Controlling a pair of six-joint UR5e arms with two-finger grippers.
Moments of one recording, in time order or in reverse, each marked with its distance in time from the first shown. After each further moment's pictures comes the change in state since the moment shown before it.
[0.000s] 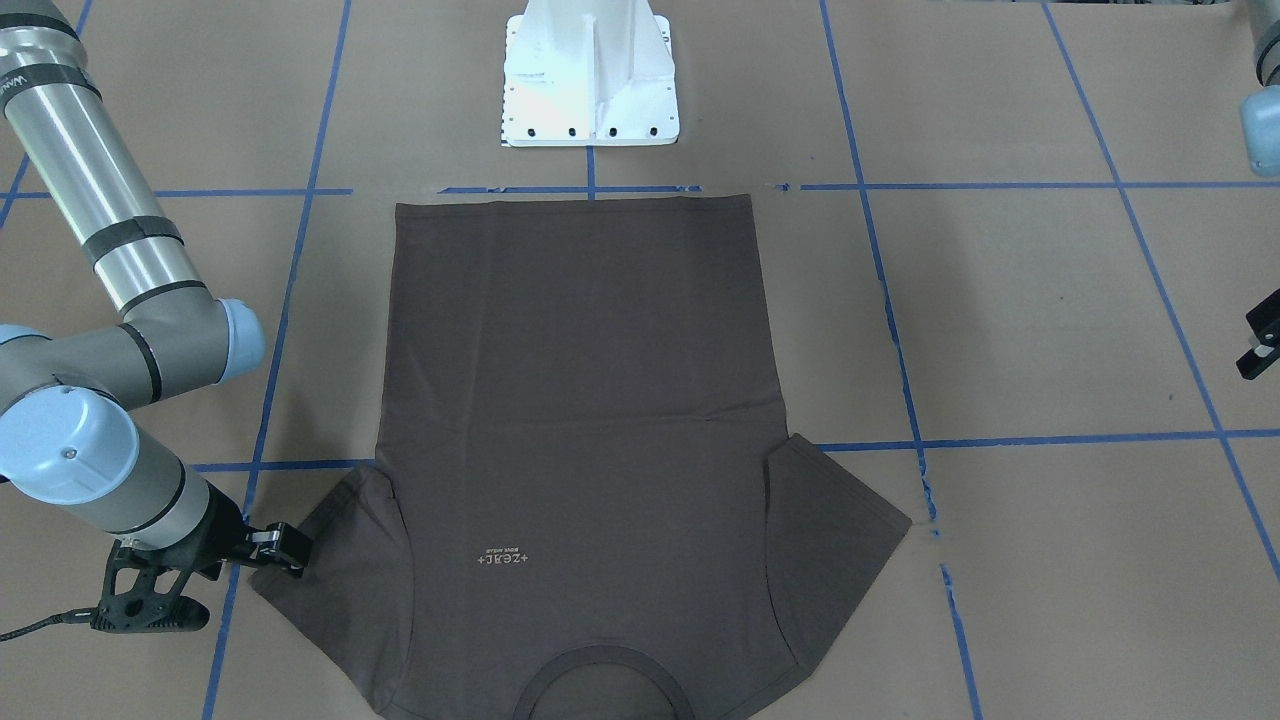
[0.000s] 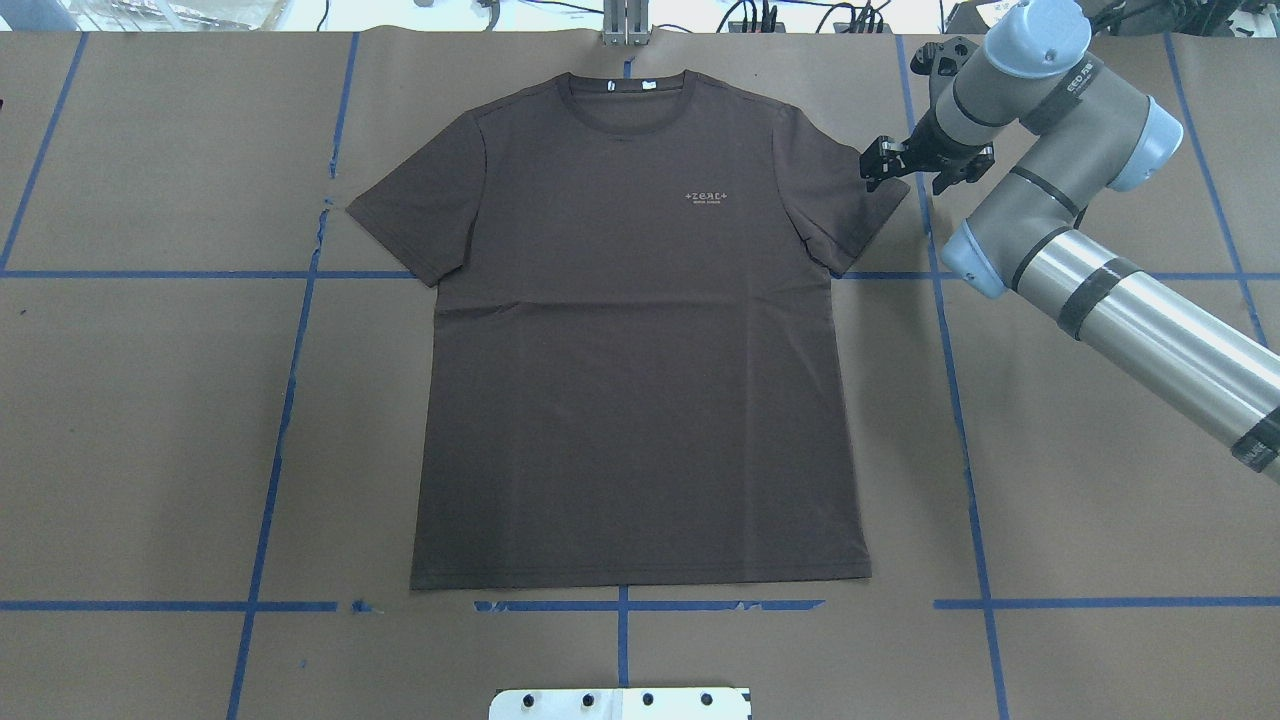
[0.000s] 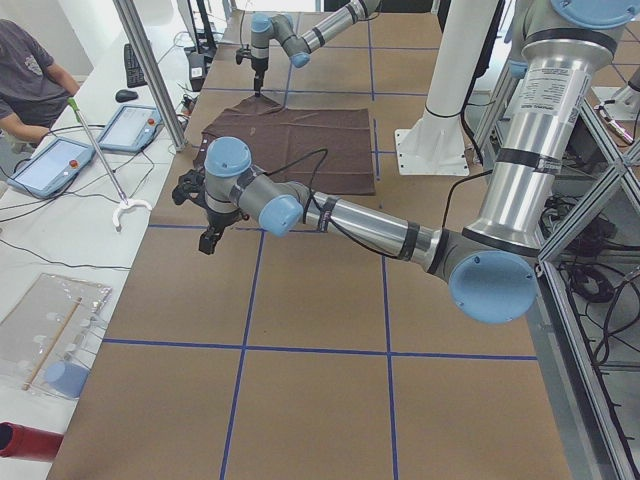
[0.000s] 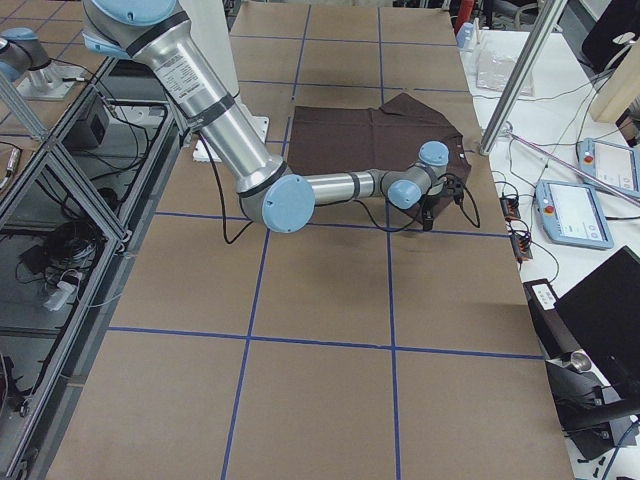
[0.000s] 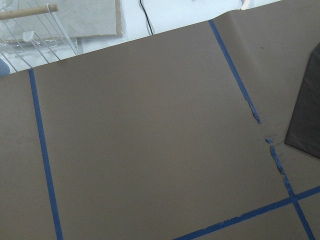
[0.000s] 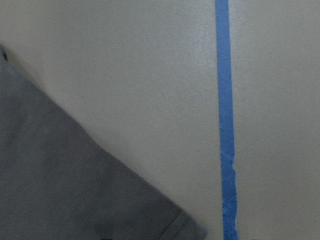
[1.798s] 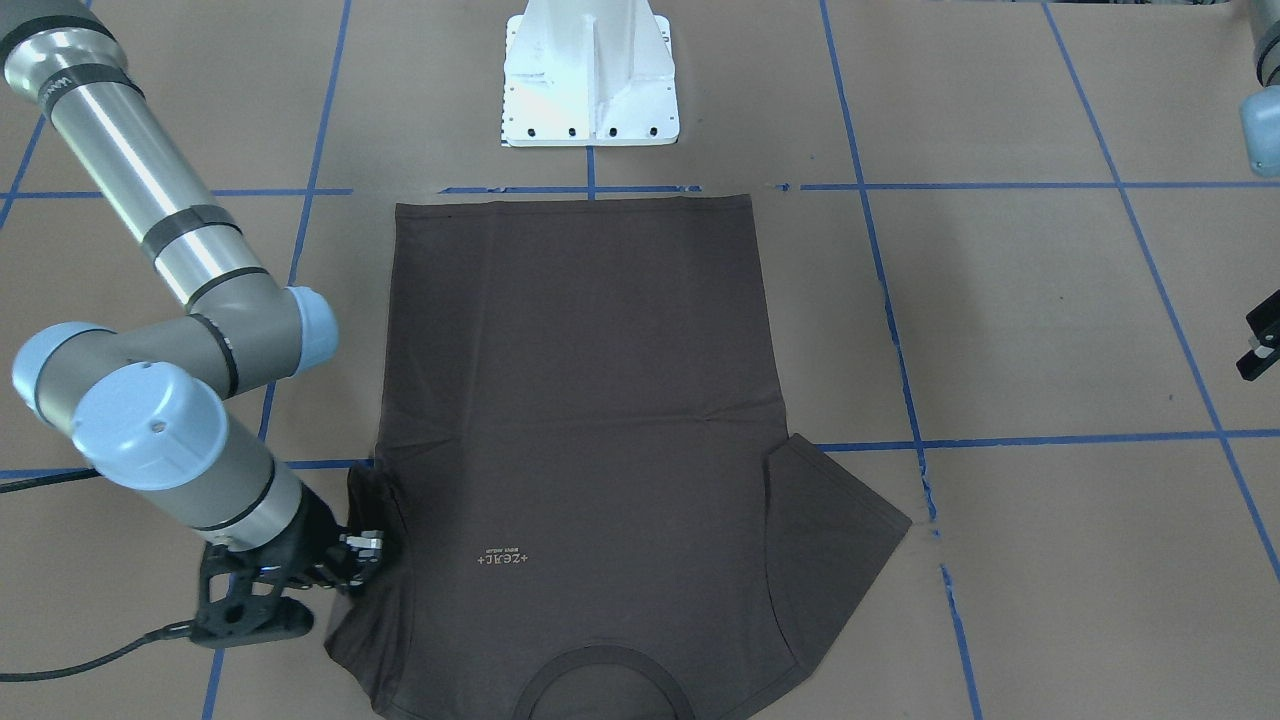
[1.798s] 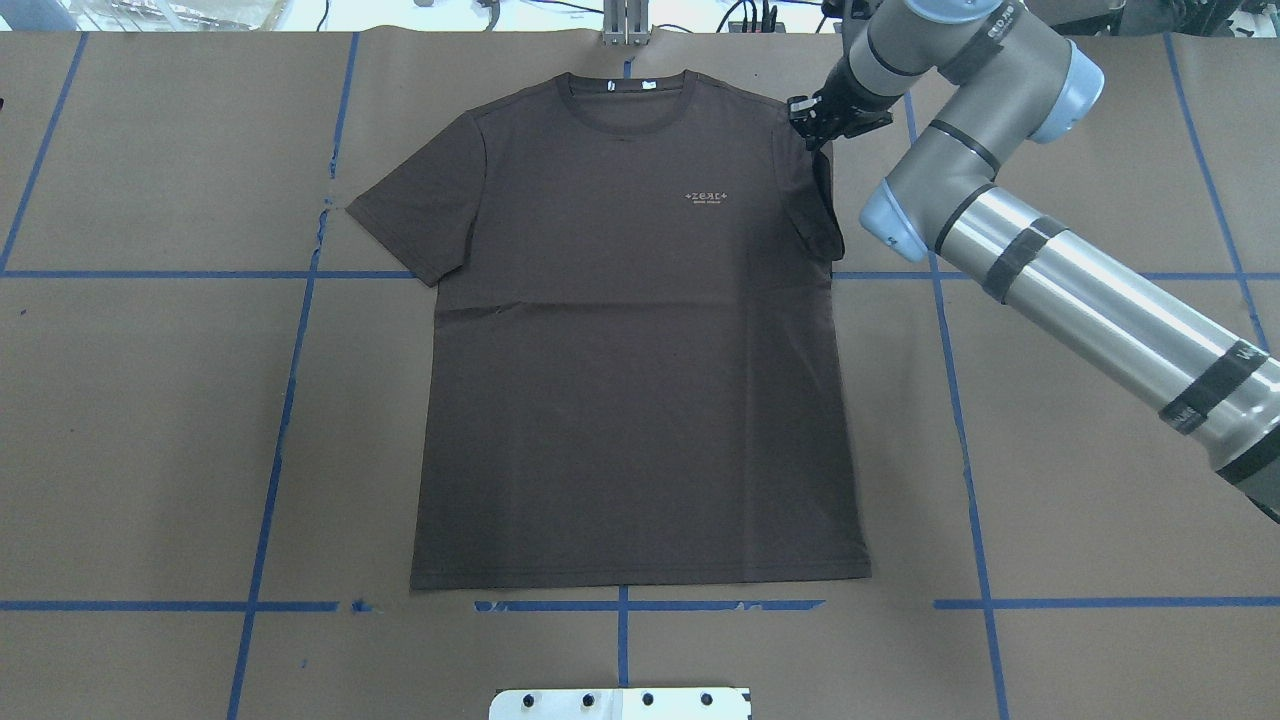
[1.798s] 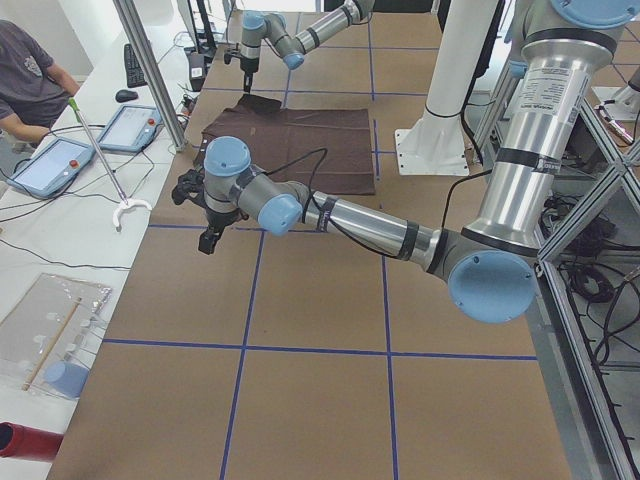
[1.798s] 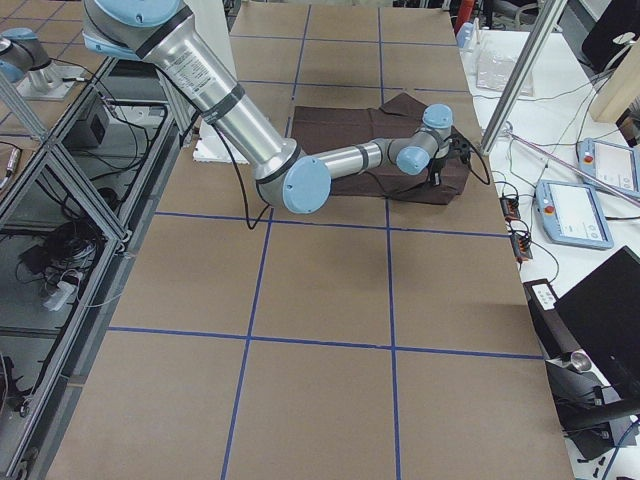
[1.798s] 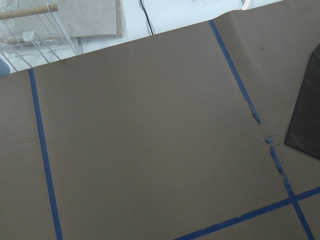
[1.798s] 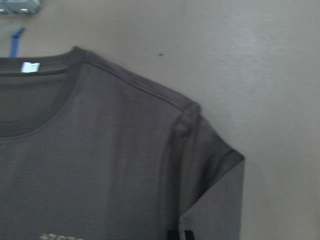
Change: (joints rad) left arm 0.000 -0.003 0.001 0.005 0.000 -0.001; right arm -0.043 0.161 0.024 -0.006 -0.021 0.003
